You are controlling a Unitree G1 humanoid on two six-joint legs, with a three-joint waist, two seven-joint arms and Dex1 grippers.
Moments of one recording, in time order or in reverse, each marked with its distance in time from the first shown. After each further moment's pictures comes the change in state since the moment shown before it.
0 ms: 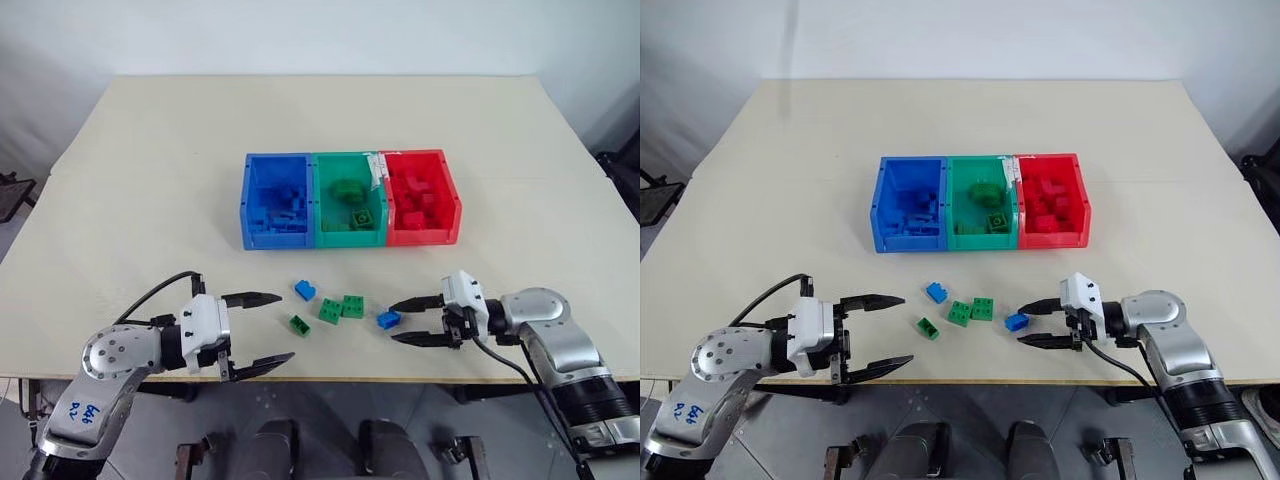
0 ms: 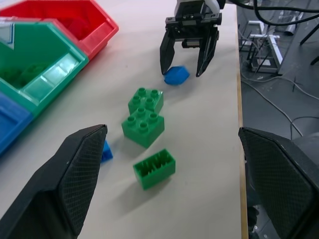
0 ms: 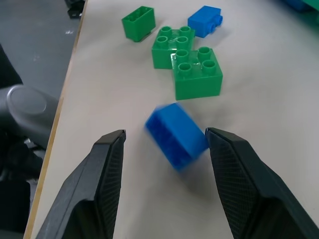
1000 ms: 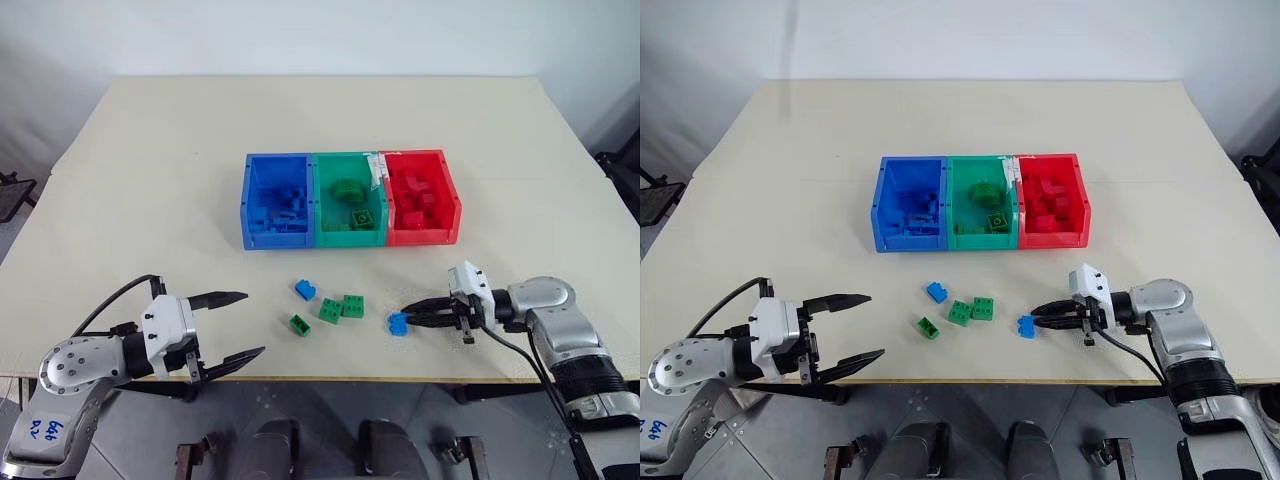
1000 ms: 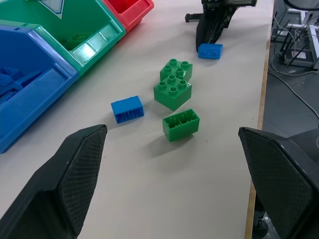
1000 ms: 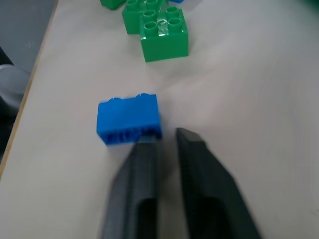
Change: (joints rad) left arm 0.105 0.030 0.147 0.006 -0.028 -0.004 0.003; right arm -0.137 -0.004 -0.003 0.250 -0.088 -0.111 0.093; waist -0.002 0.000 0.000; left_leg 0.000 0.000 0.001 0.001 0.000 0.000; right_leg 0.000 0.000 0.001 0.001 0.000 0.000
